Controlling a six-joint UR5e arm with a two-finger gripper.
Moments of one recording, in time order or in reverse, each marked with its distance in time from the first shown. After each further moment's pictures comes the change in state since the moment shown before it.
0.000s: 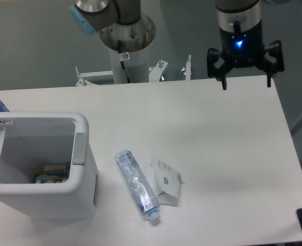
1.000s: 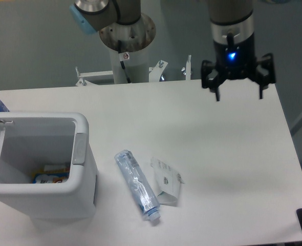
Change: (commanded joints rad) arm -0.069 -0.008 -0.146 0.095 -0.156 -0.204
